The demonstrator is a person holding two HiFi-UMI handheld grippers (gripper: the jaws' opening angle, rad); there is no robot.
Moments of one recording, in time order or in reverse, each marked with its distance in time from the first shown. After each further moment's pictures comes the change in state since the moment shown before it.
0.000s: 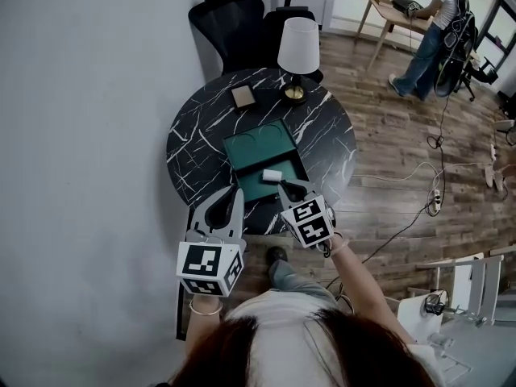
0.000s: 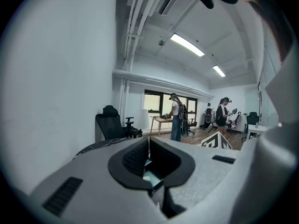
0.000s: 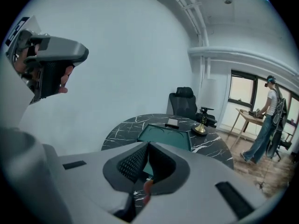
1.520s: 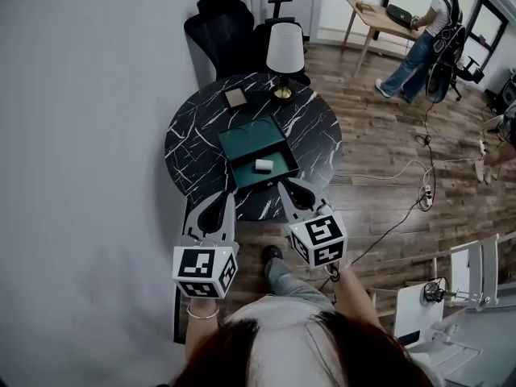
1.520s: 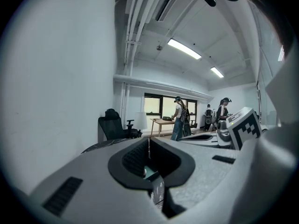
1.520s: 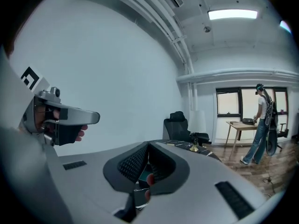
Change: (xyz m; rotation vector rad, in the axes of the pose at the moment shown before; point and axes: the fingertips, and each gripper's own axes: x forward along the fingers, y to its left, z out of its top) left arm -0.081 -0.028 -0.011 0.014 -0.039 0.017; right arm -0.140 0.053 0.056 0.071 -0.335 -0.090
